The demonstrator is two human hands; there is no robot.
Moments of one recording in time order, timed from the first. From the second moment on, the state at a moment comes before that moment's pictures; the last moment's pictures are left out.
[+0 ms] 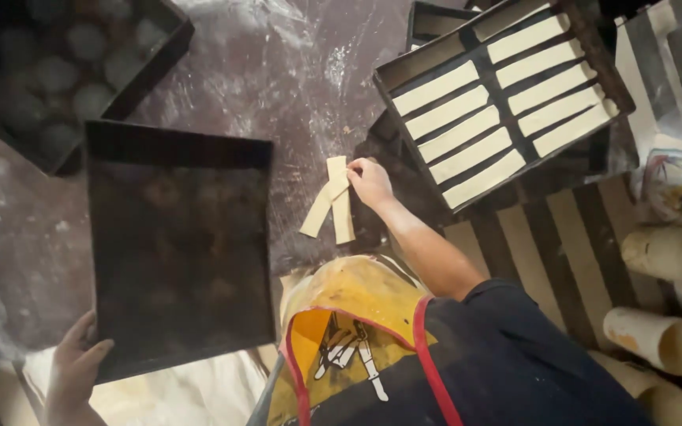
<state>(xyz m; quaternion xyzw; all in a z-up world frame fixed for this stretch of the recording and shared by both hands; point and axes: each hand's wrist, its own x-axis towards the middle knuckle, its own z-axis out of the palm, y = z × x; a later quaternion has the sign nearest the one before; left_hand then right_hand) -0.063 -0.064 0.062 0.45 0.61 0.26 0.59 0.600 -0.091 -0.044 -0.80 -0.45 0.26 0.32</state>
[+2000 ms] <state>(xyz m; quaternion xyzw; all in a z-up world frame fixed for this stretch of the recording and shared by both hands) 0.269 0.003 -0.011 0.76 0.41 0.06 0.50 0.582 -0.078 0.005 -0.72 -0.61 0.17 0.27</state>
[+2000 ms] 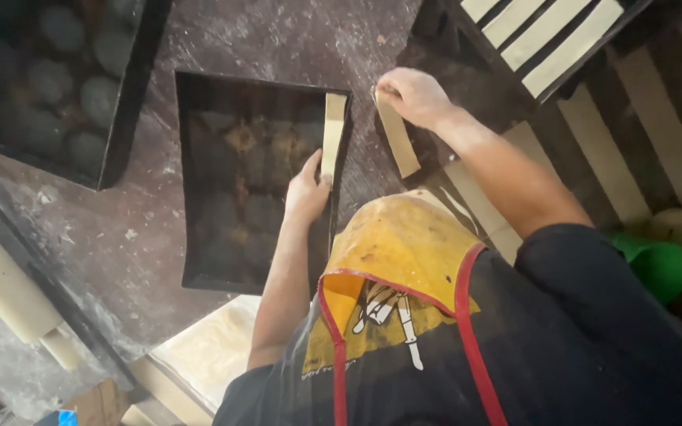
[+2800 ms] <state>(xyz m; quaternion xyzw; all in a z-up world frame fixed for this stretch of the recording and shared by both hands) 0.251 0.007 -0.020 0.62 0.61 0.14 0.48 0.478 0.022 0.011 -0.70 -0.58 0.26 0.34</state>
